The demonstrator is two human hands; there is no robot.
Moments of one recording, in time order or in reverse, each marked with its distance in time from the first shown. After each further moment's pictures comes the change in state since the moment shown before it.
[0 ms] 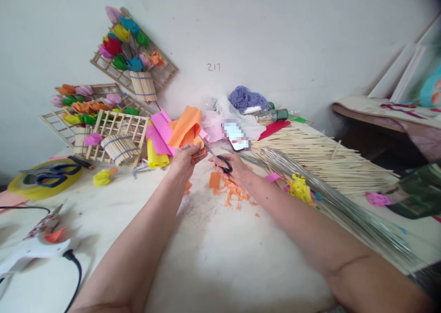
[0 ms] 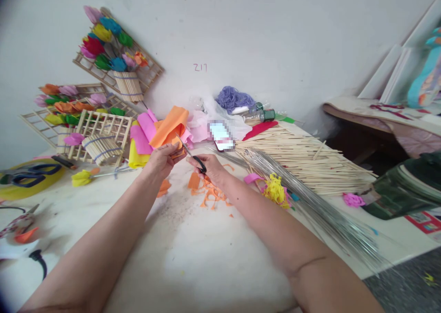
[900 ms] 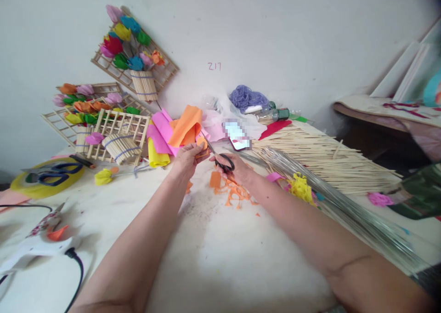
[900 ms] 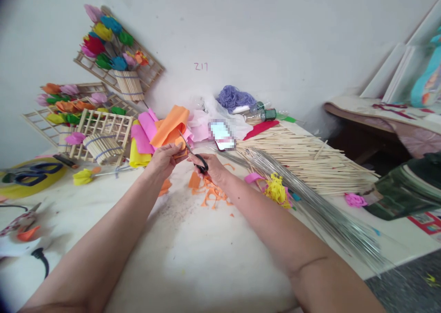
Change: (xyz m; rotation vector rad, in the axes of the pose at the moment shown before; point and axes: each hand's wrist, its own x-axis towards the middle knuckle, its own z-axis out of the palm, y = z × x) left_hand 0.000 -0.005 0.000 0.049 -0.050 0.001; right_hand -0.001 0.001 -0.003 0.014 -0.011 -0.002
